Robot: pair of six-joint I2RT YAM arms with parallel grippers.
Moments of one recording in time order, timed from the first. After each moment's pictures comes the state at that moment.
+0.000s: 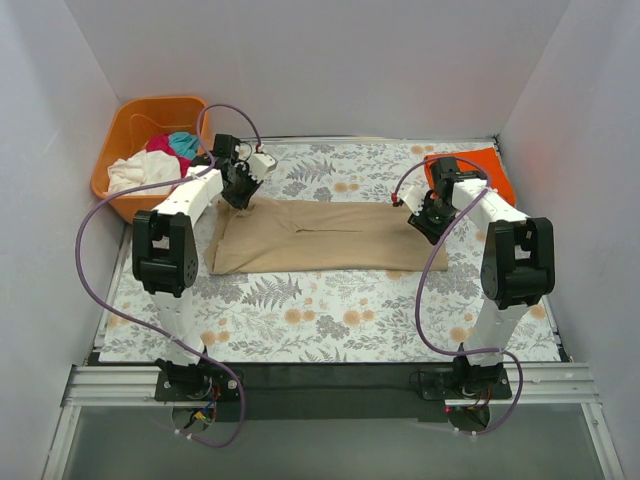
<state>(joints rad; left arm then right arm) -0.16 1.99 1.62 -0.70 0.19 0.60 0.14 1.83 1.36 -0.88 -0.14 -0.92</state>
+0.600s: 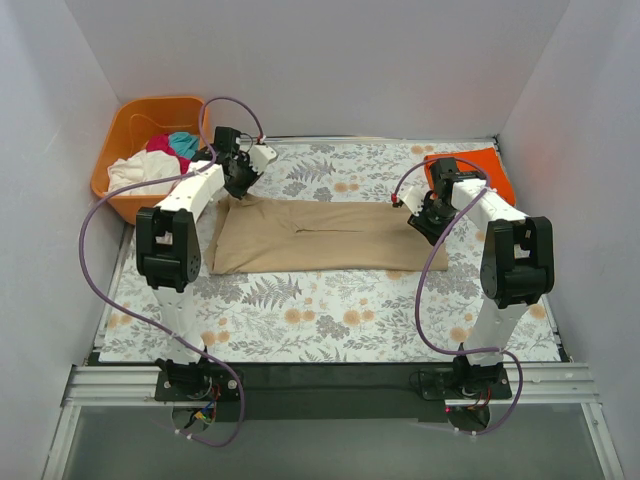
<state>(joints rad) -0.16 2.05 1.70 -0.65 0.14 0.67 0.14 1.84 1.36 -0.88 -0.14 -0.92</state>
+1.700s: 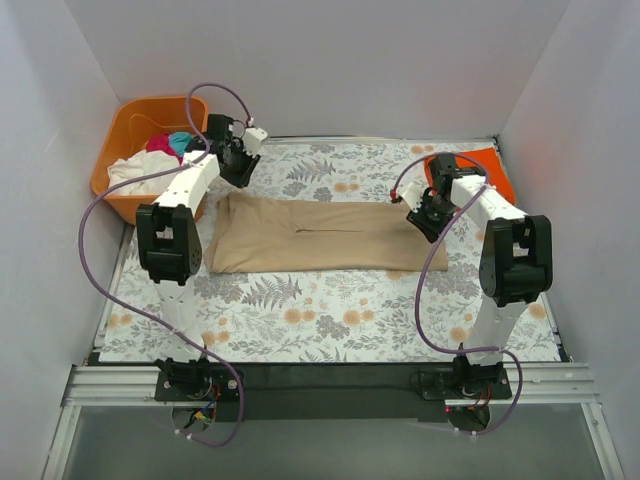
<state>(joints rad) -0.12 2.14 1.88 -0.68 0.19 0.54 0.15 1.86 1.39 -0.91 -0.15 -0.90</state>
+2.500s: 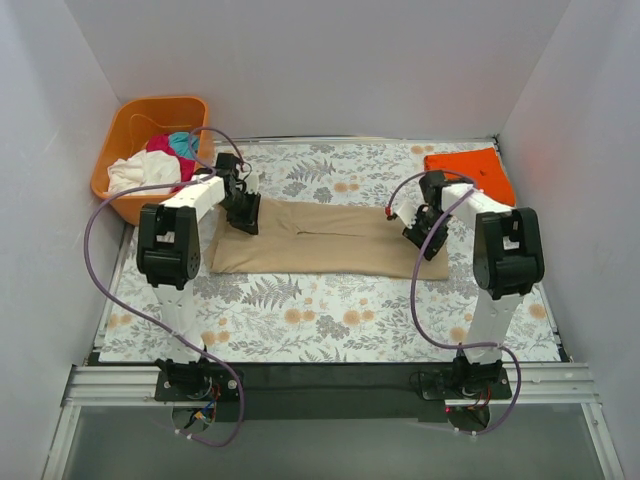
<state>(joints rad) -0.14 2.08 1.56 -0.74 0.31 0.10 0.17 1.96 1.37 -0.93 -0.16 -0.85</state>
